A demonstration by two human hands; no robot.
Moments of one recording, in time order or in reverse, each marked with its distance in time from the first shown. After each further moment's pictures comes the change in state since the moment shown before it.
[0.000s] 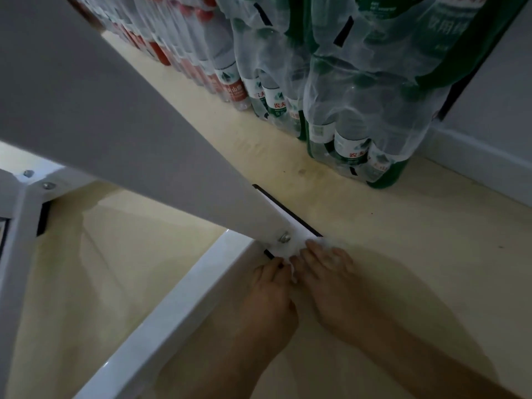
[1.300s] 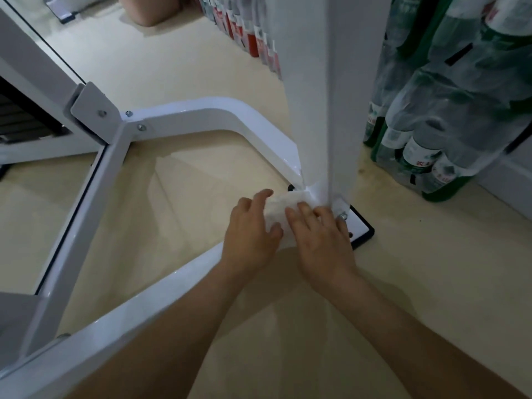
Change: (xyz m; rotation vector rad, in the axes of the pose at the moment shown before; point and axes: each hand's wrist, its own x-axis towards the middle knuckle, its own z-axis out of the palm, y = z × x) left_hand -0.045 -0.079 -0.066 -0.302 0.413 -0.373; right_hand 0.035 -0.114 -0.045 -0.125 0.186 -0.084
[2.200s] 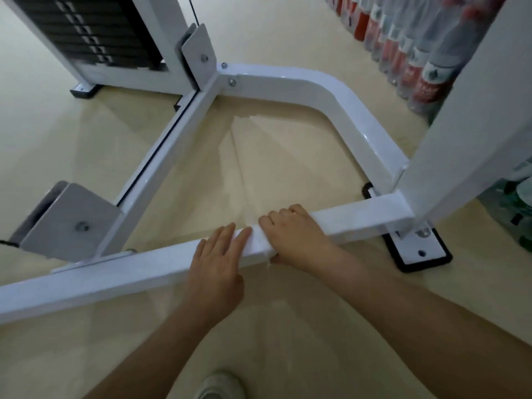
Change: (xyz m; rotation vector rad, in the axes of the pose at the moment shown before) left_hand -0.139 -0.124 -0.056 0.322 -0.012 -0.206; right_hand 0.046 -0.132 0.031 -0.111 -0.417 -0.725
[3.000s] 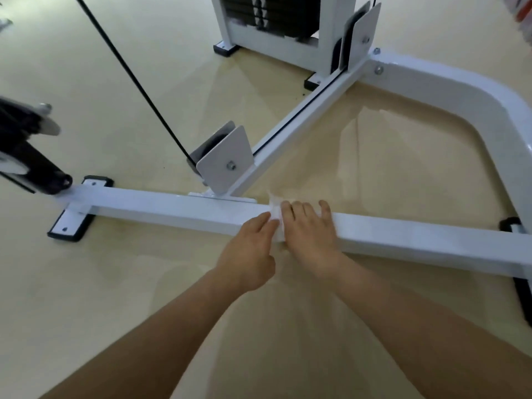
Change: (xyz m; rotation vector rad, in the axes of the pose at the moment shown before) left_hand -0.074 -0.099 -0.047 -0.200 -0.083 -0.285; right_hand 0.069 -0.170 0.012 0.024 0.150 0.019
